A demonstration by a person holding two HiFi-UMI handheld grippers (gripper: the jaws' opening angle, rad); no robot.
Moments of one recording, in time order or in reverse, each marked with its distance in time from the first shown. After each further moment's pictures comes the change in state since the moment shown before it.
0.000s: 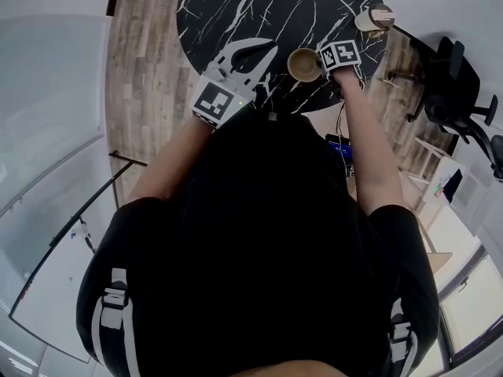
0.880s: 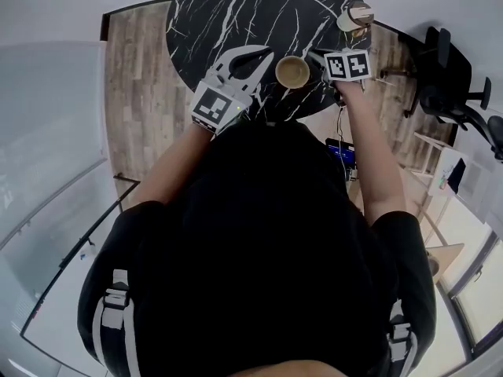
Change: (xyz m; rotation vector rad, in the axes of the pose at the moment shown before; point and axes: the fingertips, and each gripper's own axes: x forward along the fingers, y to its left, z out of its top) left arm 0.025 -0.017 0.014 0.013 -0.011 -0.074; right arm -0.103 0.030 0.043 -0.039 -0.389 0.116
